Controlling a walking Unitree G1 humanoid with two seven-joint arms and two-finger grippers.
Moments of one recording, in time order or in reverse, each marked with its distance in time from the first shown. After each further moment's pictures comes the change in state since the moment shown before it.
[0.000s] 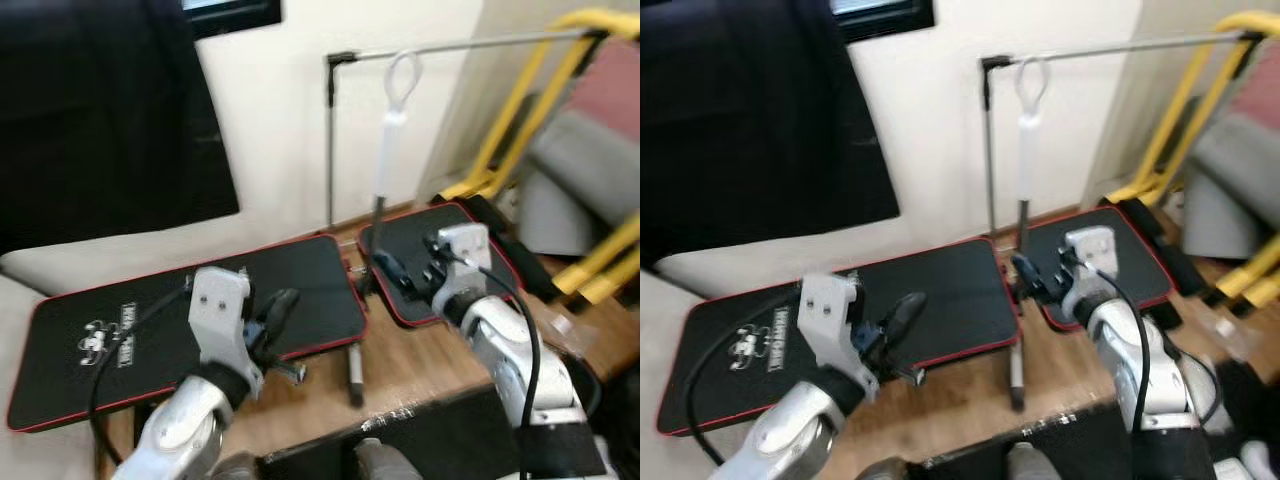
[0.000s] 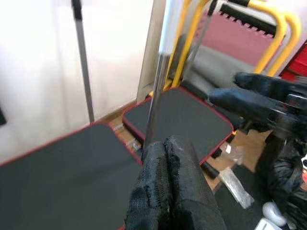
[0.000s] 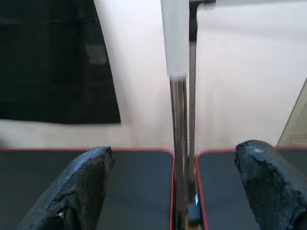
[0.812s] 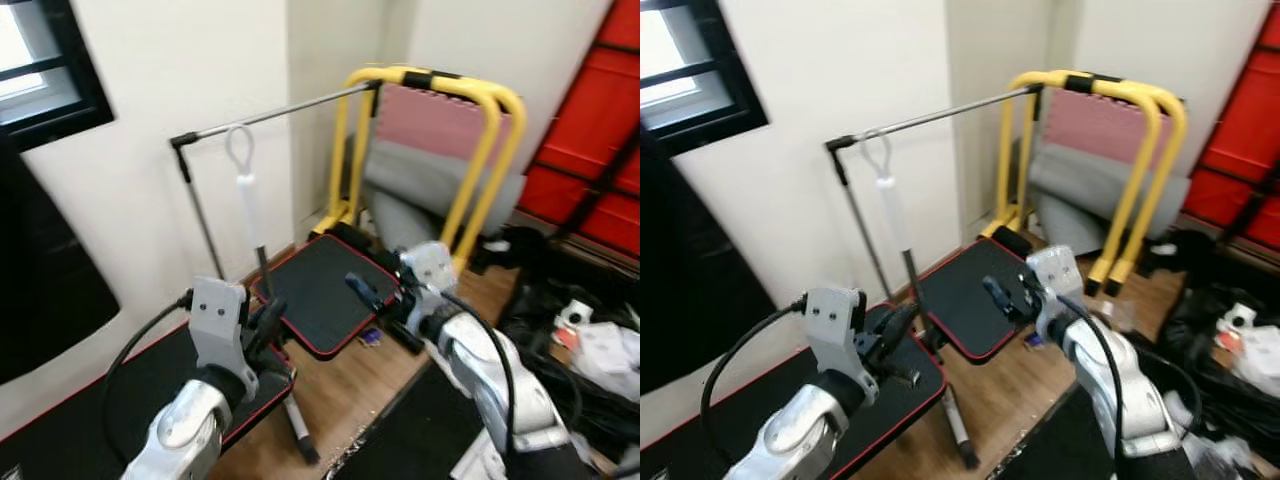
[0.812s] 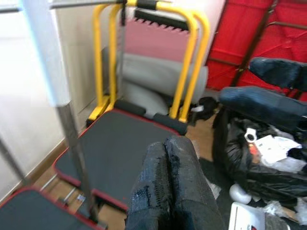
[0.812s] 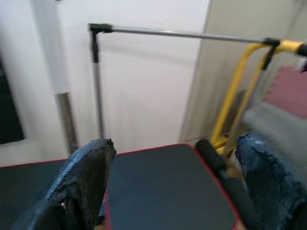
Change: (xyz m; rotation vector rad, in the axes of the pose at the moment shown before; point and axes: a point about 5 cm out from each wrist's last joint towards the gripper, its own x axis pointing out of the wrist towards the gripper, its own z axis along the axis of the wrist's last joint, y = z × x) left arm 0.012 0.014 -0.013 0.044 0.017 0.050; right arm 0.016 0.021 0.000 -0.136 -0.010 0.020
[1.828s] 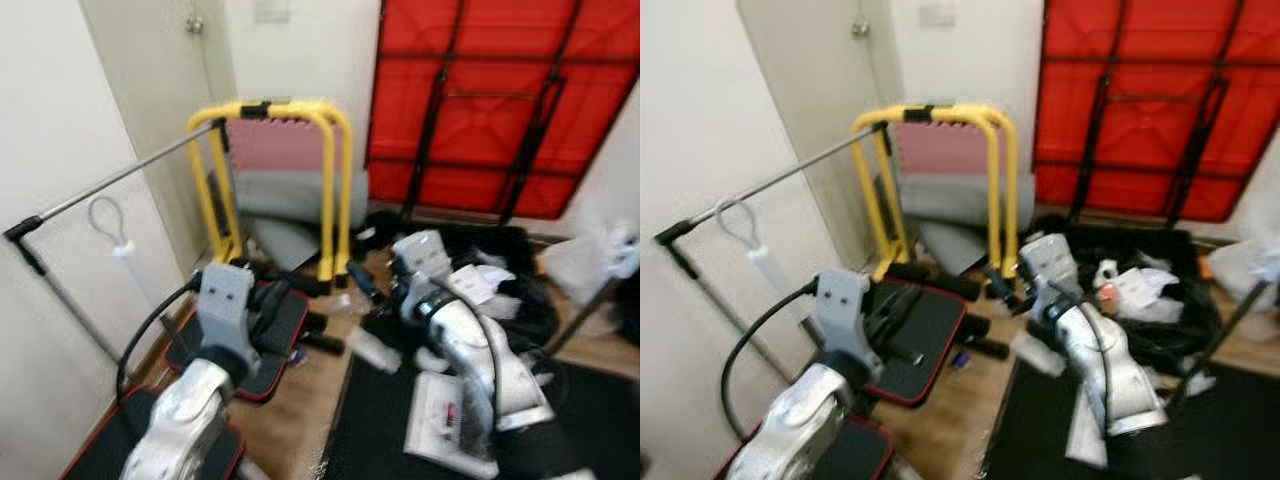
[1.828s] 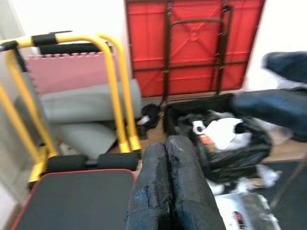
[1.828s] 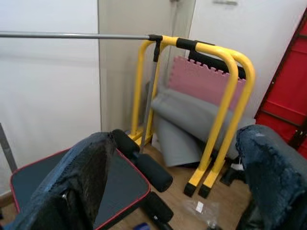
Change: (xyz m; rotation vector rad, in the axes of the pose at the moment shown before) left arm 0.012 0.020 0.000 0.132 -0.020 0.073; right arm 0.018 0.015 -0.001 -0.007 -0.024 0.044
